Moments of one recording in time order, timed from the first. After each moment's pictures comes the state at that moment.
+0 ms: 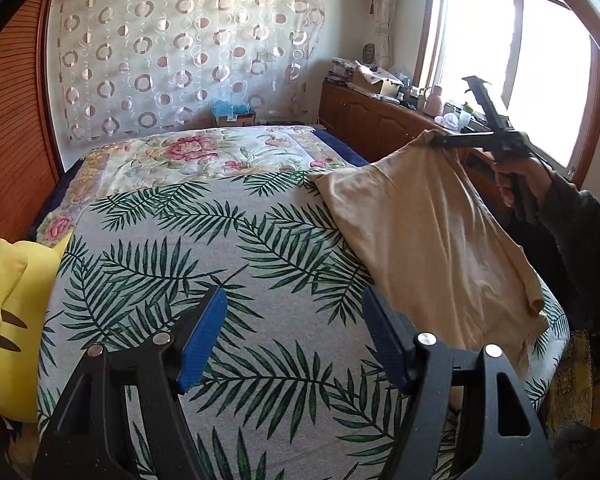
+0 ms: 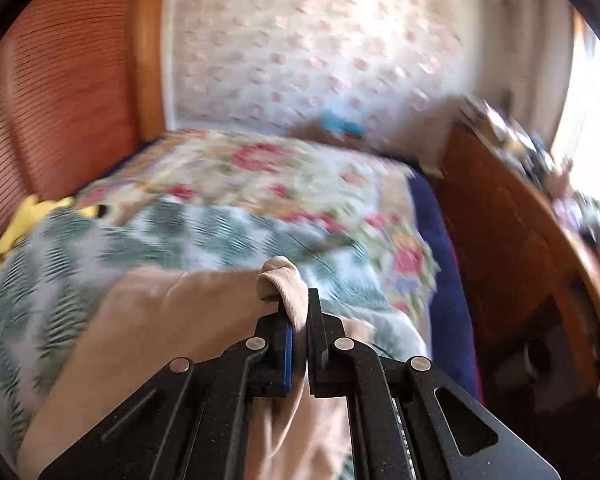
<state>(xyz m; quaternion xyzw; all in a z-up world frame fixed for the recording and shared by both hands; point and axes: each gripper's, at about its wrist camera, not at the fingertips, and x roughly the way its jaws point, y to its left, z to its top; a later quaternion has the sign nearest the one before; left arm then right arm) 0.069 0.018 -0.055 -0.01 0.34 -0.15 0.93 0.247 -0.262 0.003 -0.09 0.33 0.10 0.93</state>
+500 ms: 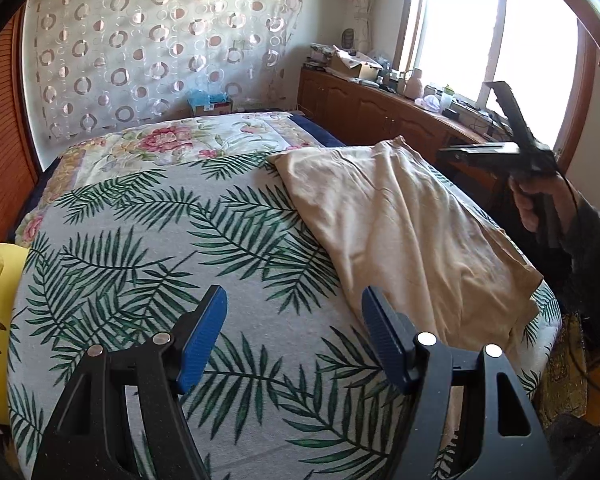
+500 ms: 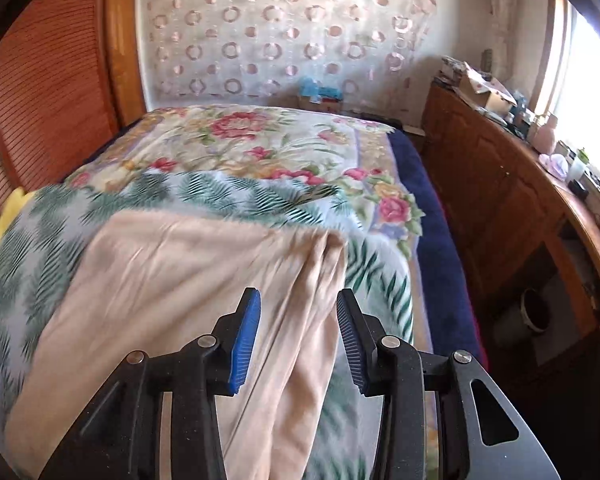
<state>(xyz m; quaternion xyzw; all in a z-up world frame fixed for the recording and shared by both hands) 0.069 -0.023 -0.066 0.00 0.36 -0.18 0.91 0.177 -0.267 -0.022 -0.08 0.35 0.11 0.93</state>
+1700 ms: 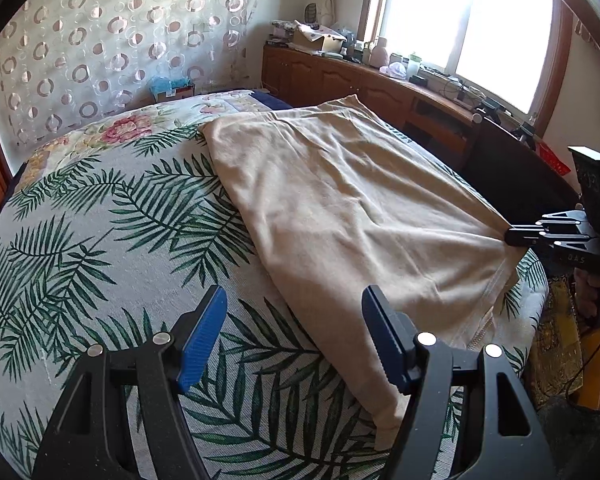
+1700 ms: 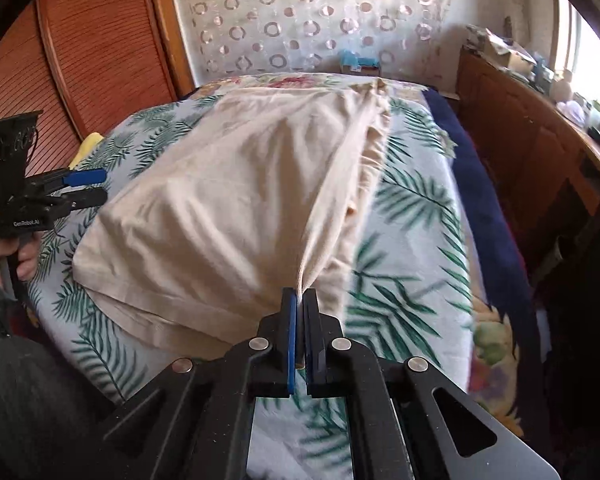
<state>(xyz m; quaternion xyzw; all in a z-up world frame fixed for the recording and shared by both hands) 0.054 -0.081 -0.087 0.03 0.39 -0.23 0.89 -0.027 -0.360 -0.033 -0.02 0.40 0.17 0.90</state>
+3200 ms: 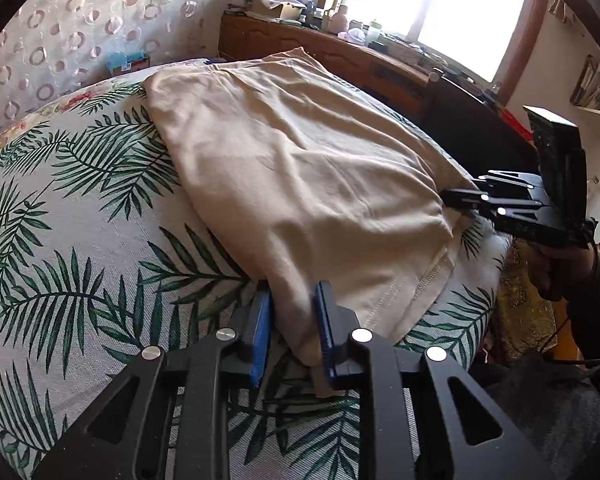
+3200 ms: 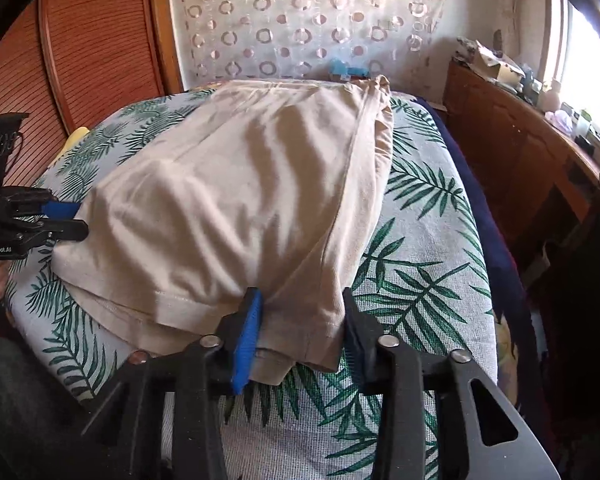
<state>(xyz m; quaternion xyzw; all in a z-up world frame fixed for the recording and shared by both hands) 0.024 -0.100 -0.109 0.04 0.44 -0.31 0.84 -0.038 -0.319 -0.058 -0.05 0.38 0.16 0.91</state>
